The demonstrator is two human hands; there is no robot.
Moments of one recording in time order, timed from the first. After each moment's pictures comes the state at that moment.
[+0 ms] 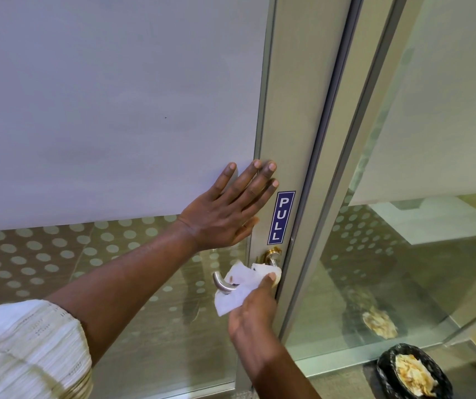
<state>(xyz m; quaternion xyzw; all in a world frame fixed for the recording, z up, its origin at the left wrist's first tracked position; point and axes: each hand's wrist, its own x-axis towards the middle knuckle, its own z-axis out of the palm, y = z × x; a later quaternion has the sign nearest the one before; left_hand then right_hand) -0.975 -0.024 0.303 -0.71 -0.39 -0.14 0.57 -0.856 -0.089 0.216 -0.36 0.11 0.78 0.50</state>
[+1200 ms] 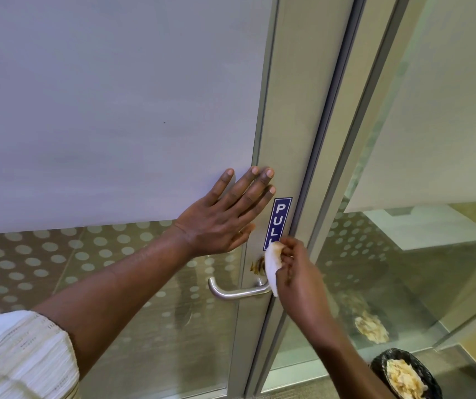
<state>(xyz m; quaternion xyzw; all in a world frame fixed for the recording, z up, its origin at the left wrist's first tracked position) -0.974 -0.026 0.305 -0.72 -0.39 -0.14 0.56 -0.756 -0.063 0.250 -0.53 -0.70 0.26 0.40</state>
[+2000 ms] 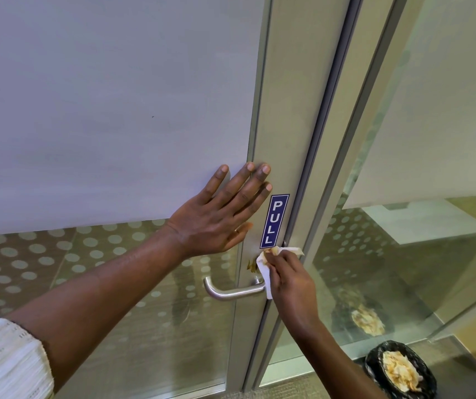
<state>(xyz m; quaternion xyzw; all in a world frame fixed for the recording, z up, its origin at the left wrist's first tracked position) -0.975 -0.025 0.304 -0.71 -0.39 -0.13 0.57 -0.756 -0.035 0.181 -0.49 -0.76 0.09 0.42</state>
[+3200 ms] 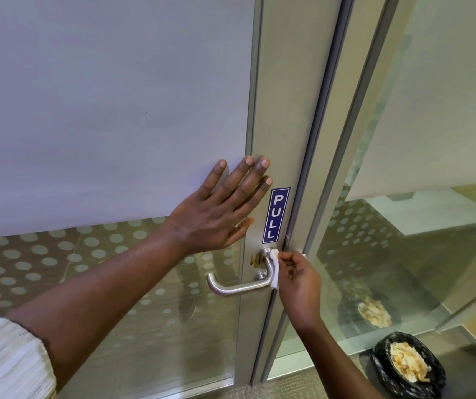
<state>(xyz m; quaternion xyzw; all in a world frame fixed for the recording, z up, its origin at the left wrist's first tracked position) -0.974 -0.024 0.303 -0.72 -0.39 -0.13 0.56 -0.760 -0.038 0.180 -0.54 -0.59 0.31 0.51</state>
